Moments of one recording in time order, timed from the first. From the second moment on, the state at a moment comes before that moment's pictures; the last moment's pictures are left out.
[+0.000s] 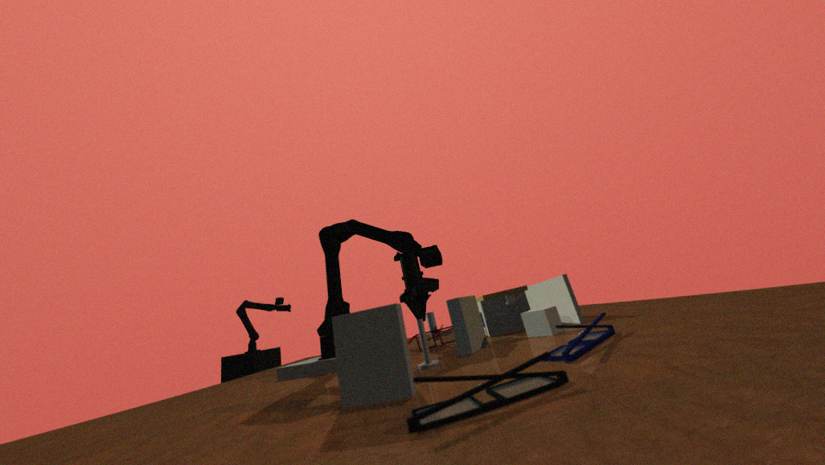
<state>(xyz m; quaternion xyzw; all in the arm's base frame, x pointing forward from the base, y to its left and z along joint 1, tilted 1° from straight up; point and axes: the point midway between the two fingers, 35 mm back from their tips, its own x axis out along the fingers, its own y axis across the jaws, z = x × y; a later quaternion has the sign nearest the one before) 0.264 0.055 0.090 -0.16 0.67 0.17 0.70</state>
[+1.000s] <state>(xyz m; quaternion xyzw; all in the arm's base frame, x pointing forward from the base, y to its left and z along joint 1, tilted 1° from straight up) 0.268 0.050 0.043 -0.16 0.67 0.17 0.70</state>
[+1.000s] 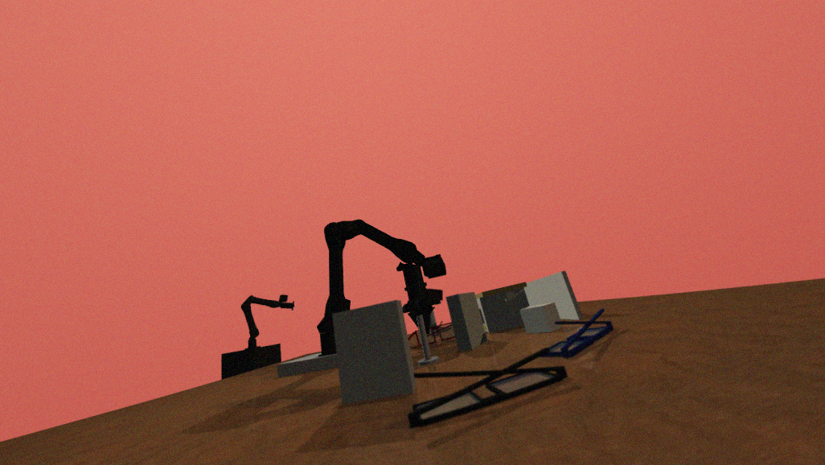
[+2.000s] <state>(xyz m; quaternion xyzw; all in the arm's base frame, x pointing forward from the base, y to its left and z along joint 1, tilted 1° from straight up) 0.264 0.051 0.032 -0.16 0.67 0.17 0.70</state>
